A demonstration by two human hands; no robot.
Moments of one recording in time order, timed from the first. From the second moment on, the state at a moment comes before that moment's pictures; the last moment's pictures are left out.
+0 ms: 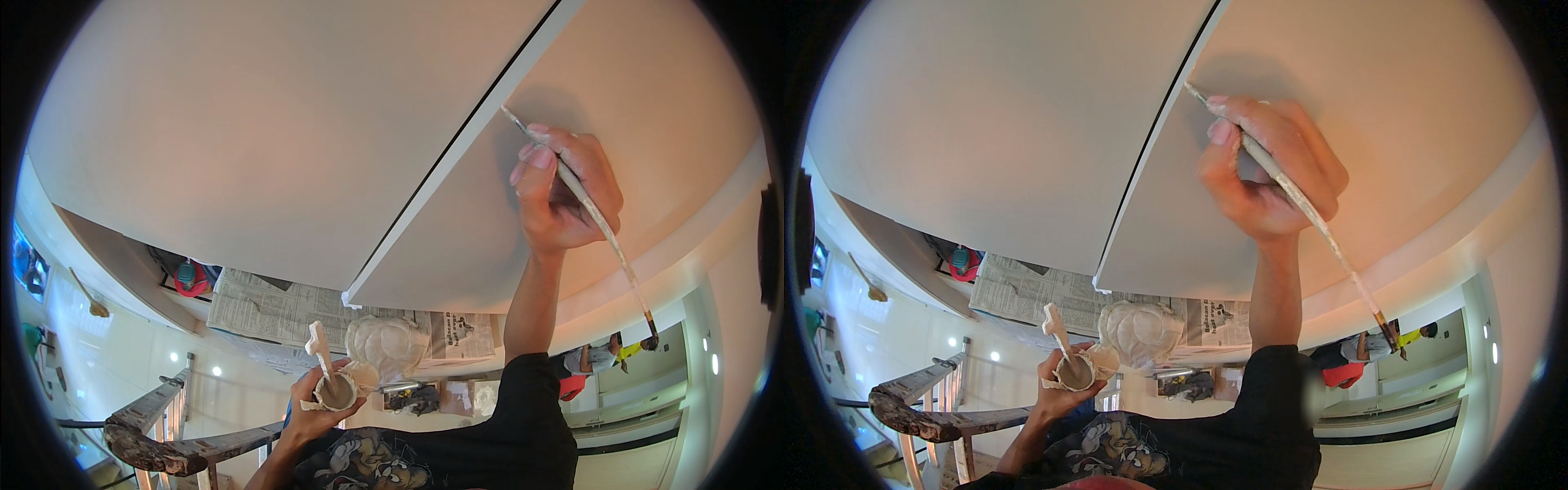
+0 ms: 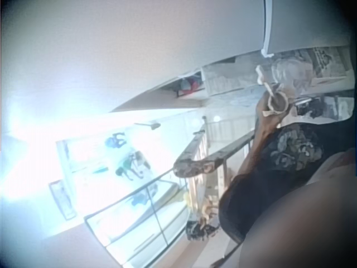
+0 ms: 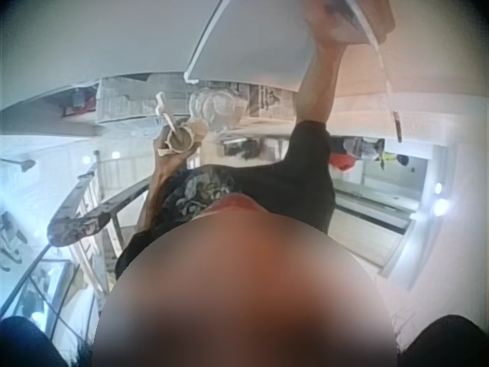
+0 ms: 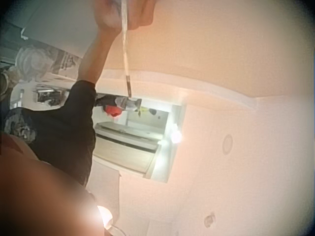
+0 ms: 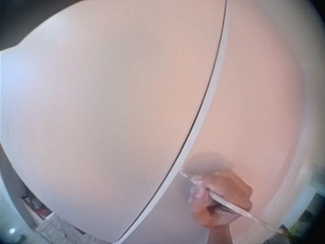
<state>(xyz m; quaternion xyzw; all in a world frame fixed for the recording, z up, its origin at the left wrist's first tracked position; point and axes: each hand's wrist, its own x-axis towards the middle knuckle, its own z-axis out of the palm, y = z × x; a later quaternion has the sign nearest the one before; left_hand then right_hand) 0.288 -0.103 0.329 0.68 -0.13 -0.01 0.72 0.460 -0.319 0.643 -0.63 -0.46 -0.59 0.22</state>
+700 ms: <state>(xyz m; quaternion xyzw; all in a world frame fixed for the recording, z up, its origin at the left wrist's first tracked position) 0.283 -0.108 0.327 0.65 -0.11 0.01 0.75 0.458 -0.320 0.642 -0.63 -0.45 -0.58 0.23</state>
